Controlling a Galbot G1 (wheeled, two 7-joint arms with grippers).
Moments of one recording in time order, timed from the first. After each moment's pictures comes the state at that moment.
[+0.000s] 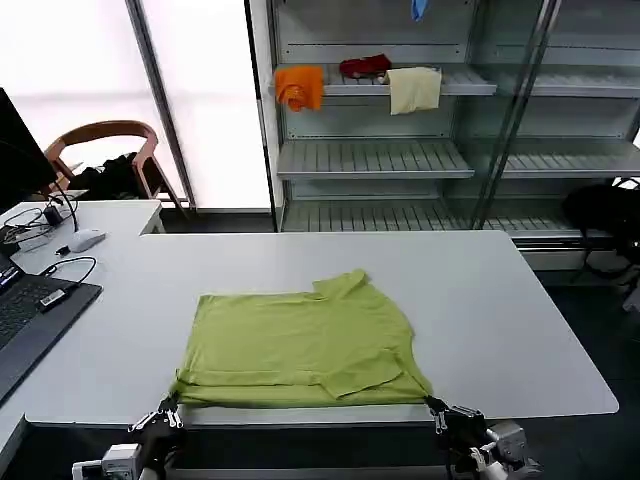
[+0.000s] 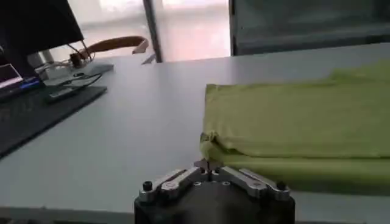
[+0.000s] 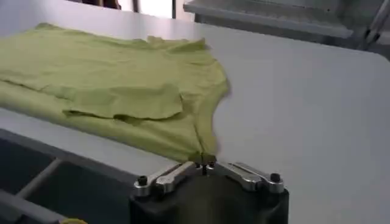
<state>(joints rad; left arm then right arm) 1.74 -1.08 -0.48 -2.30 -0.46 0.47 -0.54 -1.65 0.81 0.44 2.33 0.62 -0.57 0.25</state>
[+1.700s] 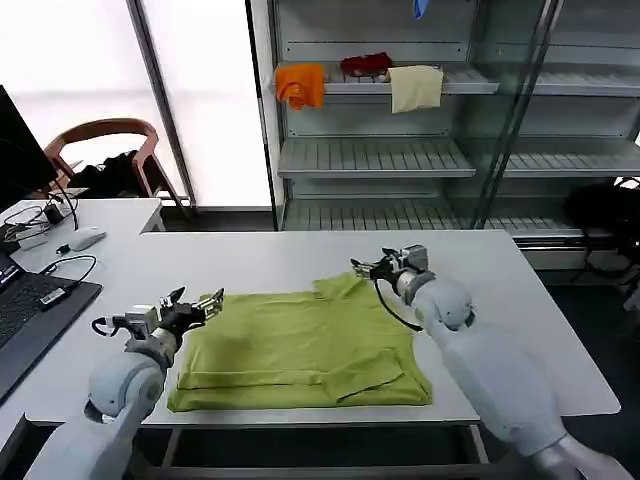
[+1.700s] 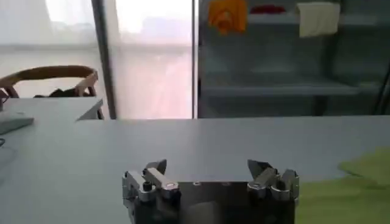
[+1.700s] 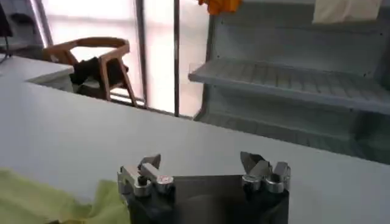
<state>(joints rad) 0.99 -0.99 -0.37 -1.79 -0.68 0.54 -0.22 -0.44 1.17 -0.08 1.38 0.58 -0.58 0.02</state>
